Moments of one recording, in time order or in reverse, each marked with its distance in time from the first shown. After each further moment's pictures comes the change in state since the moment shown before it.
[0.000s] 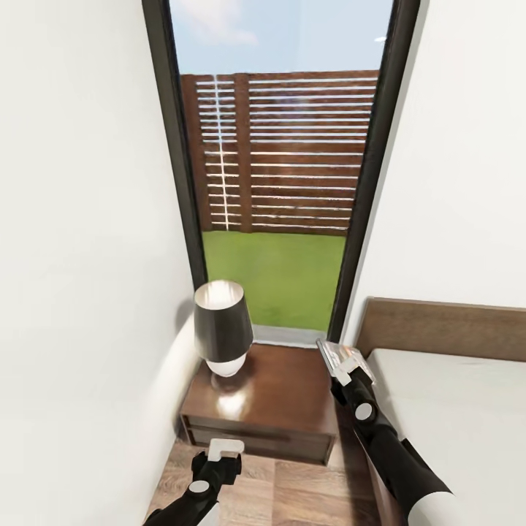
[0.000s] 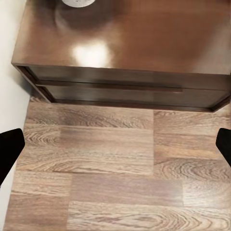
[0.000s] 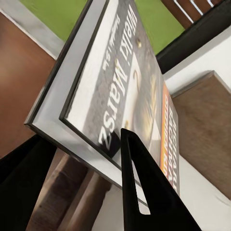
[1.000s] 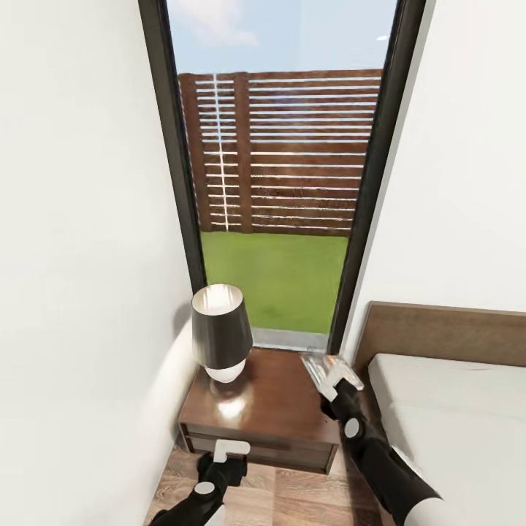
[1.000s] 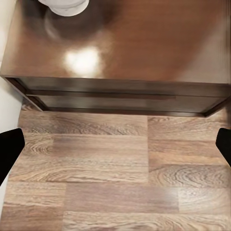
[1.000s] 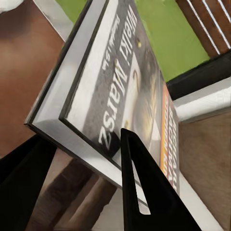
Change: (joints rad) left arm 0.001 -0.018 -0.017 0.000 -0.001 0.002 -0.003; right arm 0.005 0.004 0.116 0.091 0.070 -0.055 -0.002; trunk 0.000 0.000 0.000
